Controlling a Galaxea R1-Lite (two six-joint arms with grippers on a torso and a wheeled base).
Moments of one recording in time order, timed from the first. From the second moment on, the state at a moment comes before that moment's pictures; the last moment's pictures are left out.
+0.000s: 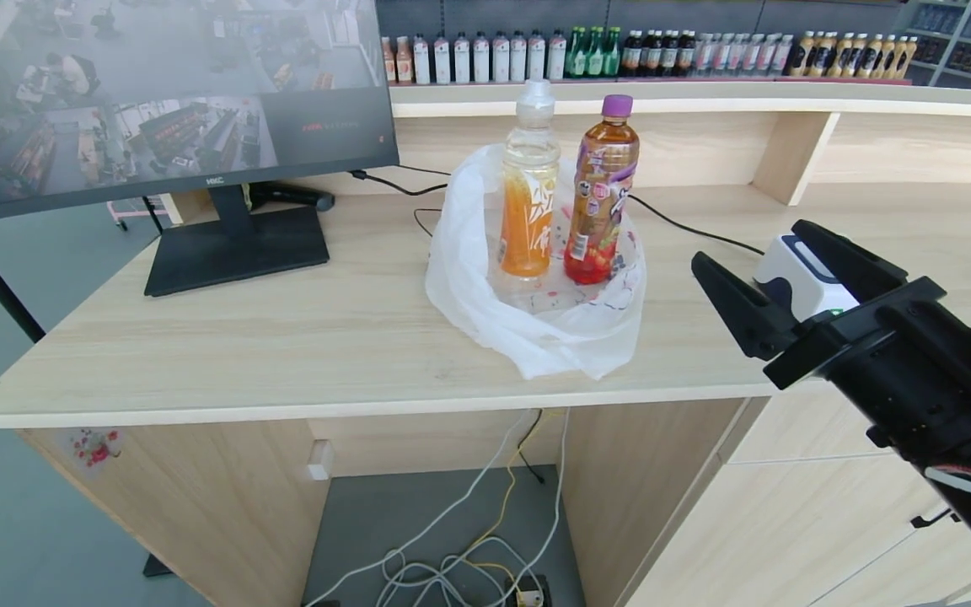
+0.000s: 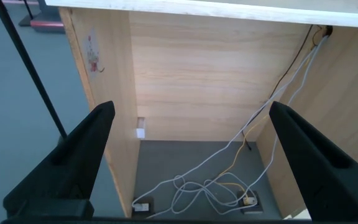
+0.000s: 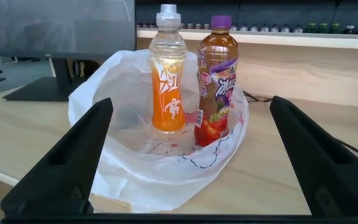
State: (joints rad) left arm 0.00 0.00 0.00 0.00 0.00 0.00; right arm 0.56 1.53 -0.38 -1.57 -0.10 -0.13
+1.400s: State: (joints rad) left arm 0.00 0.00 0.00 0.00 0.00 -0.01; right arm 0.45 1.51 -0.34 -1.57 -0.10 -0.14
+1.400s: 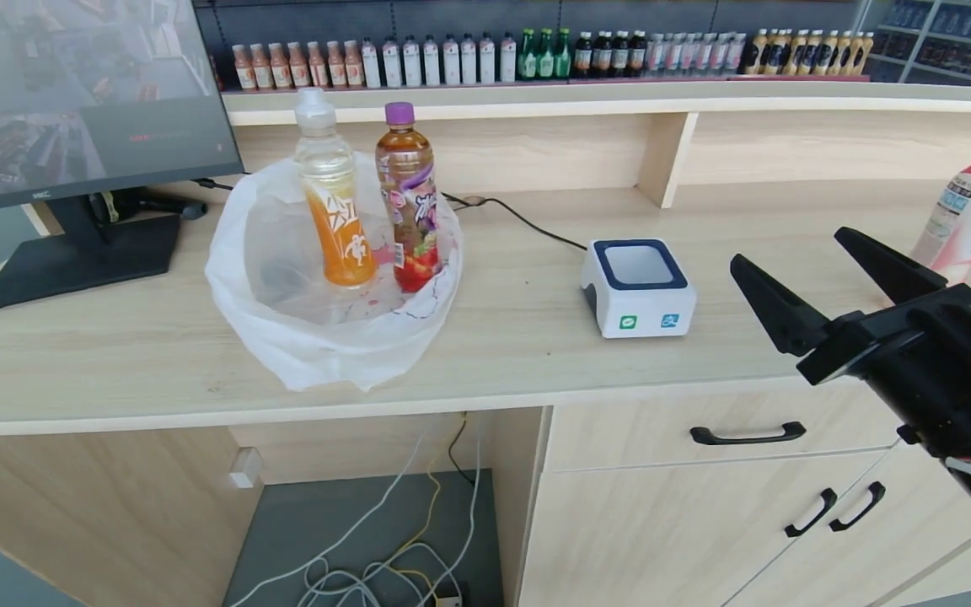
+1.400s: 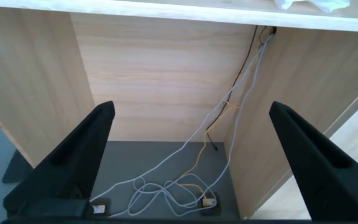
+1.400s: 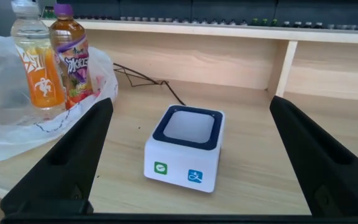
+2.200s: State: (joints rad) left arm 0.00 0.00 0.00 0.00 0.00 -0.01; right arm 0.46 1.51 -0.34 -1.57 -0.08 -0.14
